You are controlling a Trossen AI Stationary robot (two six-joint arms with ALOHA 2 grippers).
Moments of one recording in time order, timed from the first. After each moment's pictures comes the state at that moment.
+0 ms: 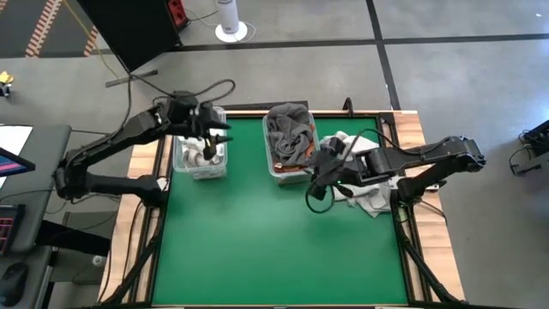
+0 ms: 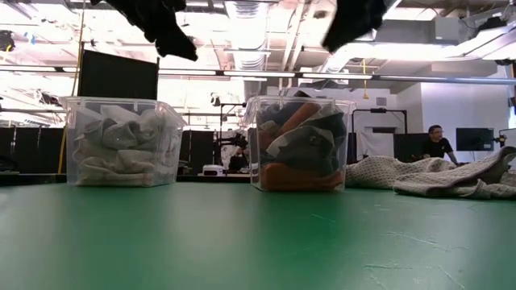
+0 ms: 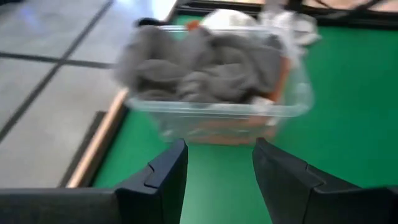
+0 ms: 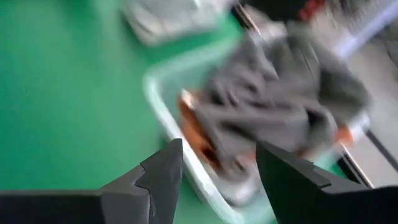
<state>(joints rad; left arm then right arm) 0.57 1.06 1.10 -0.58 0.25 0.26 0.15 1.36 1.27 -0.74 0.58 0.30</state>
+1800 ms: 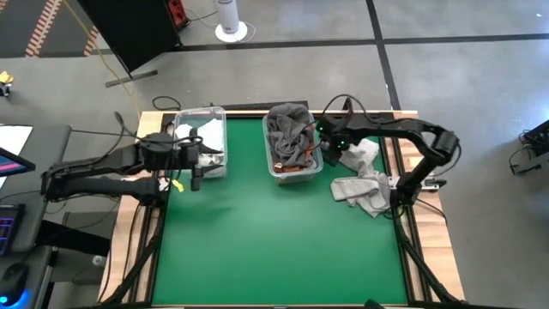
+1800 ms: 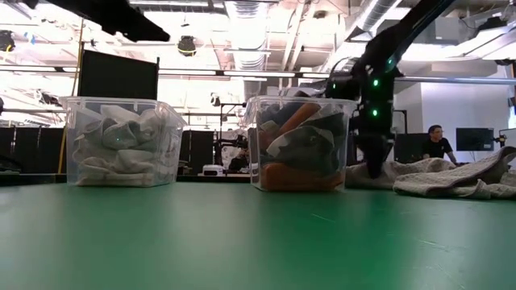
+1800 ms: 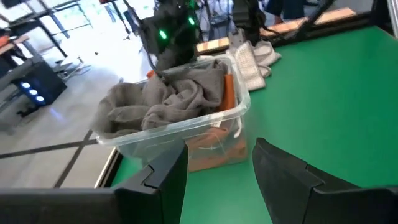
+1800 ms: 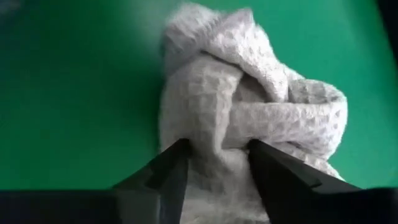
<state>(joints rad) 0.20 0.65 0.70 -0.31 -0.03 0.32 -0.59 1.63 0.99 -0.76 0.25 -0.01</state>
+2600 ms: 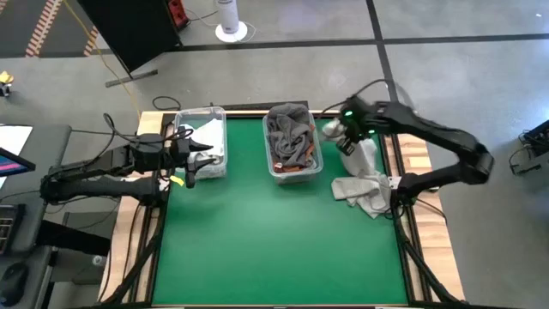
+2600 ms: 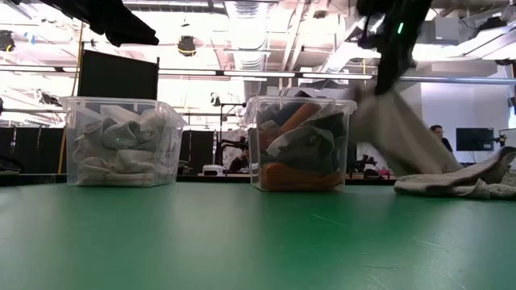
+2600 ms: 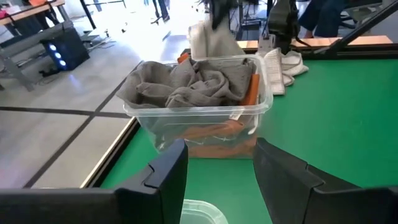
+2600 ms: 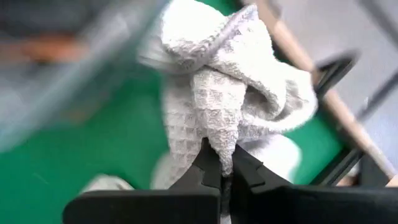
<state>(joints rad) 0.20 0.55 0.70 -0.40 -0.15 0.13 -0.56 1.26 1.19 -1.08 0.21 0.08</state>
